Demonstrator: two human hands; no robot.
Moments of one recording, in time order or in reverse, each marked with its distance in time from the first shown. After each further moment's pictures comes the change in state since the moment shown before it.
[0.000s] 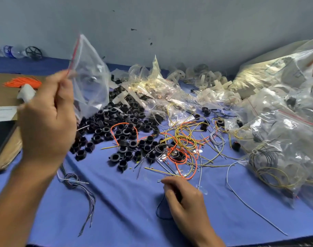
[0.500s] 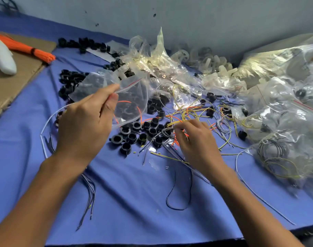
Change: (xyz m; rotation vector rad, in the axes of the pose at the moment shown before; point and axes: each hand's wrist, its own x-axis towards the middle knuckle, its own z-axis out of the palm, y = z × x) left_hand -0.062 -0.042 0.054 0.022 -0.223 0.059; right_hand 0.104 0.003 -0.006 -0.618 -0.031 -0.094
